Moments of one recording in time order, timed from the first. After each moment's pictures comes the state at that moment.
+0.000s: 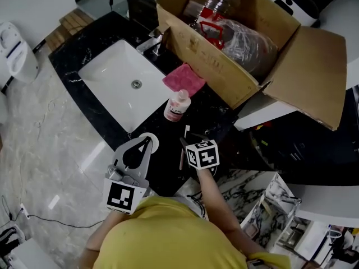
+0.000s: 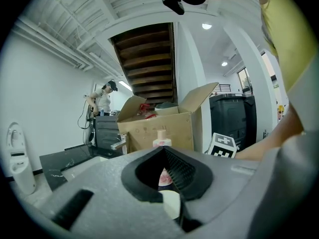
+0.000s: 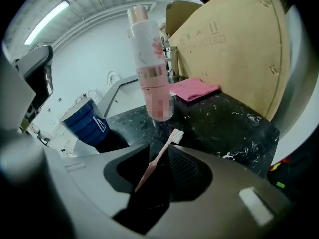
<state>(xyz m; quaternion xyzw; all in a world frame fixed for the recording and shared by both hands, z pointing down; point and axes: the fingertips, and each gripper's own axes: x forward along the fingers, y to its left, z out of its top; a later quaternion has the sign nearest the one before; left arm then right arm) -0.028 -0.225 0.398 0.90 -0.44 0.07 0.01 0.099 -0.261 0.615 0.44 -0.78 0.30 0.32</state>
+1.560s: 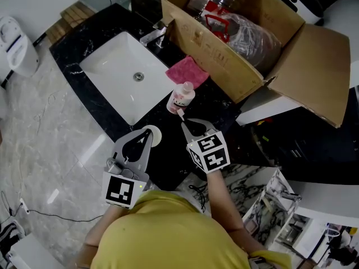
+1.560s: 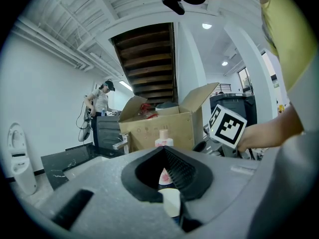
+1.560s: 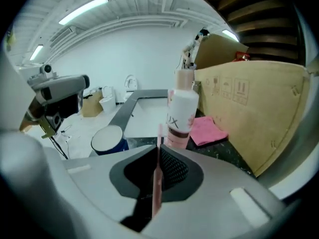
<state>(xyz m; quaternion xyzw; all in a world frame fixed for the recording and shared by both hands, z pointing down) -0.038 -0.226 0.397 0.90 -0.44 0.07 0.01 0.061 -0.273 0.512 0.40 -0.84 0.16 0.32</state>
